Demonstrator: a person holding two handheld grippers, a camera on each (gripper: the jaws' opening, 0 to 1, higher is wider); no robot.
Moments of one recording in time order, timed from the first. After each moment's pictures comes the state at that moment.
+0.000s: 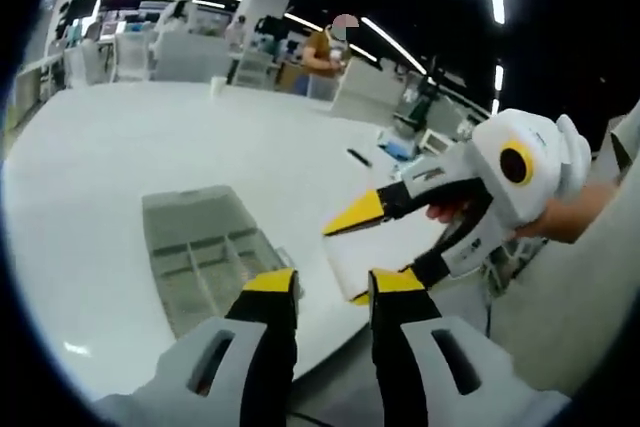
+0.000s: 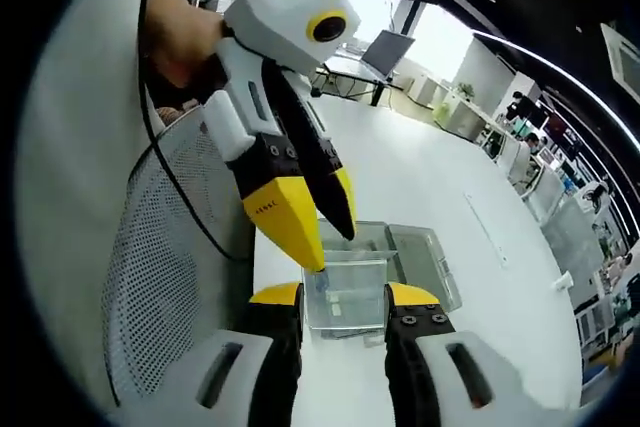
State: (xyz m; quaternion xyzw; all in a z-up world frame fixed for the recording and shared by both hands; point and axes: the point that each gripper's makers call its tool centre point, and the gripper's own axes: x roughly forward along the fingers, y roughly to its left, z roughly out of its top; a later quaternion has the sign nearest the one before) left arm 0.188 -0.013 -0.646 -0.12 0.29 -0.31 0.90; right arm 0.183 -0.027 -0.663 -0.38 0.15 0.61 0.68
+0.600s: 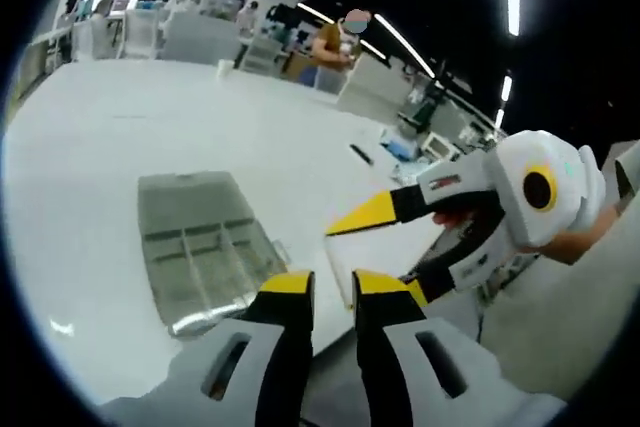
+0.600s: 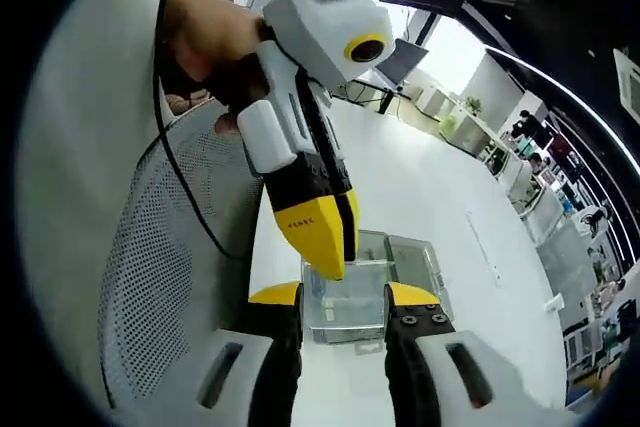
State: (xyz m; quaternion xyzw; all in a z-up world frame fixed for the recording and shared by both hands) left arm 0.190 -0.014 -0.651 -0.16 0.32 -0.30 0.88; right arm 0.180 -0.022 -0.656 -0.40 0.12 0.61 0.67
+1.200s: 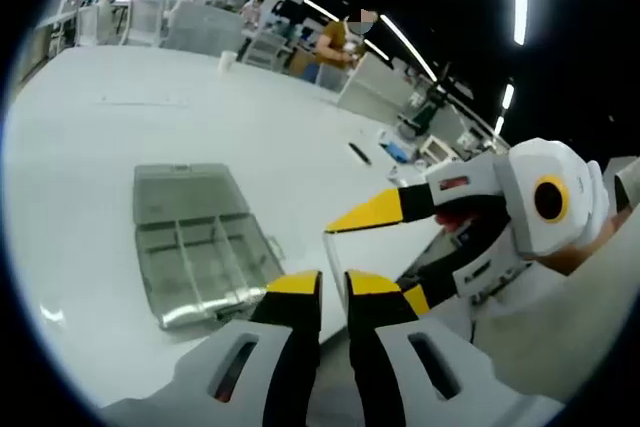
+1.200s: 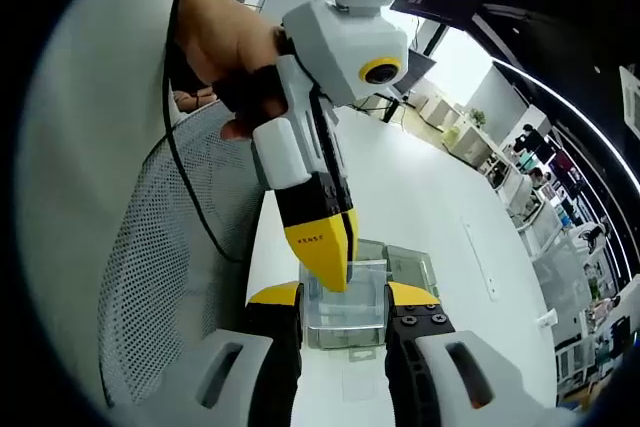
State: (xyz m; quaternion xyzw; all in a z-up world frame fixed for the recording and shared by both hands) left arm 0.189 -0.018 -0.652 -0.18 0.33 -0.30 0.88; right arm 0.177 -0.019 -0.651 -0.41 0.10 0.62 0.66
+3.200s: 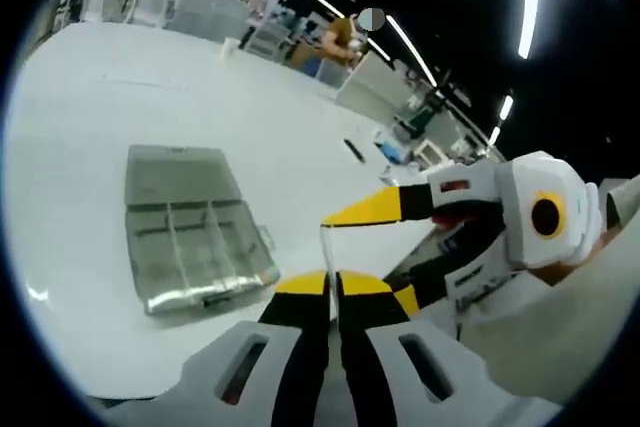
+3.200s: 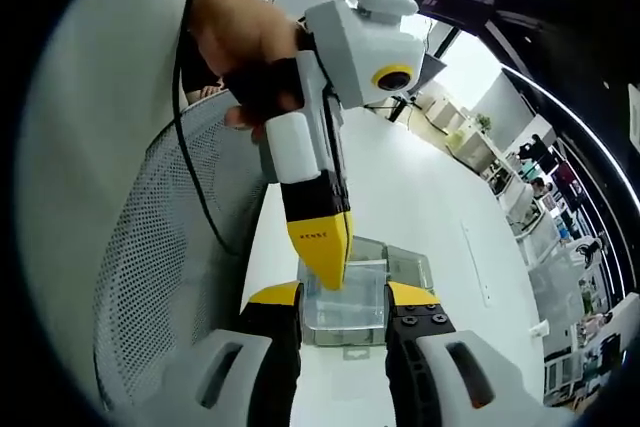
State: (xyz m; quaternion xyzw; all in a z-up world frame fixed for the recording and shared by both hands) left arm 0.183 -0.020 -0.656 -0.22 0.35 -0.31 0.86; right arm 0.176 -0.019 -0.654 -0.44 0.09 0.62 0.65
